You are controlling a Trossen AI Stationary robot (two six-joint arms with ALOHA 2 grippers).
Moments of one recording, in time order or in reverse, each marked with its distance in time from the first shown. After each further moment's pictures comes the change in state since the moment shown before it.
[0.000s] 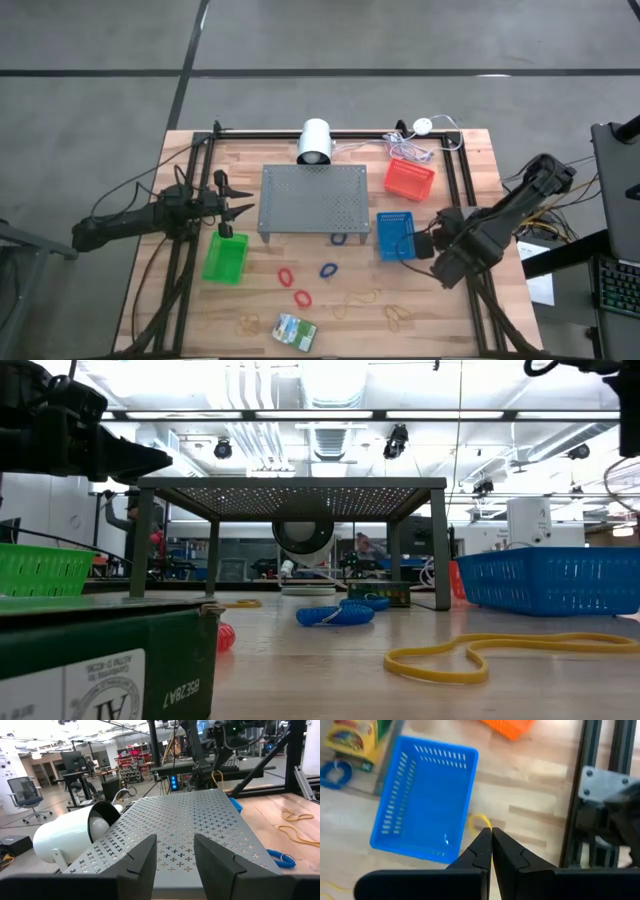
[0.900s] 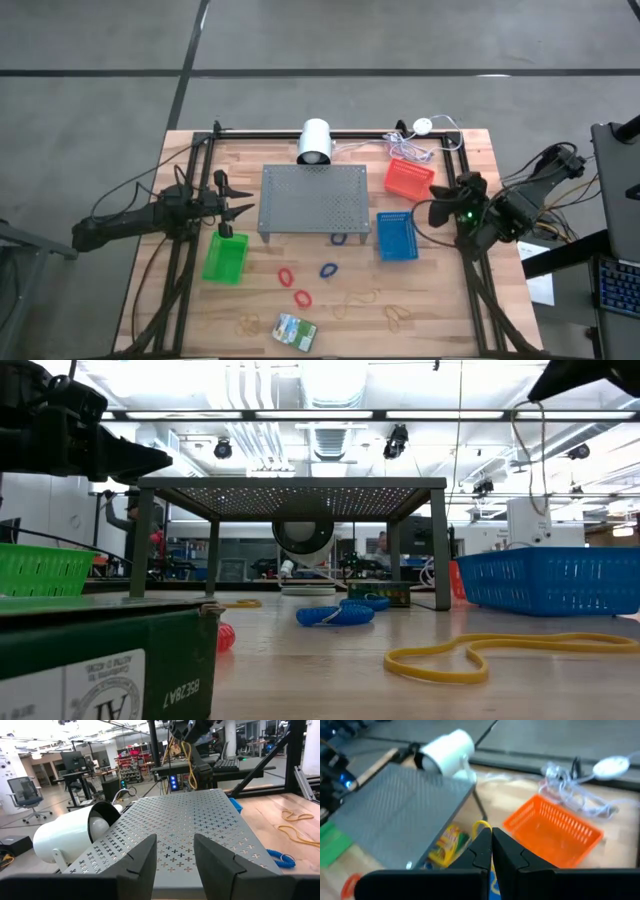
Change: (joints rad) left arm 0.000 0.000 0.000 0.000 0.000 0.000; right arm -0.060 -0.300 -0.011 0.001 0.616 -0.304
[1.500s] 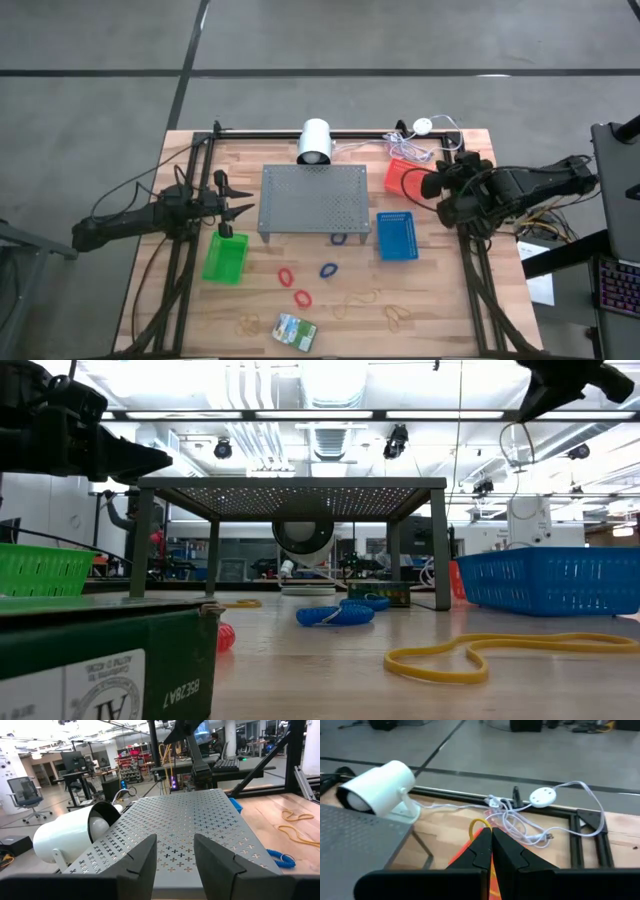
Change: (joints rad) left arm 0.000 0.000 0.000 0.000 0.000 0.000; right arm -0.371 -0.018 -0.004 0.047 0.015 -0.263
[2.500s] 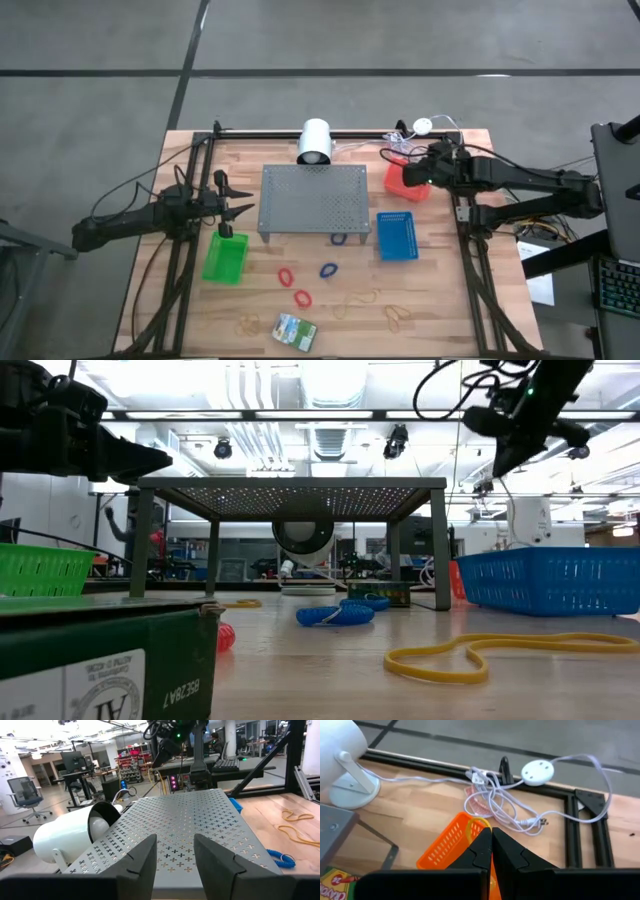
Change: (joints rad) left arm 0.000 0.000 0.000 0.000 0.000 0.000; right arm -0.480 0.007 -0.194 0.525 -0.299 -0.593
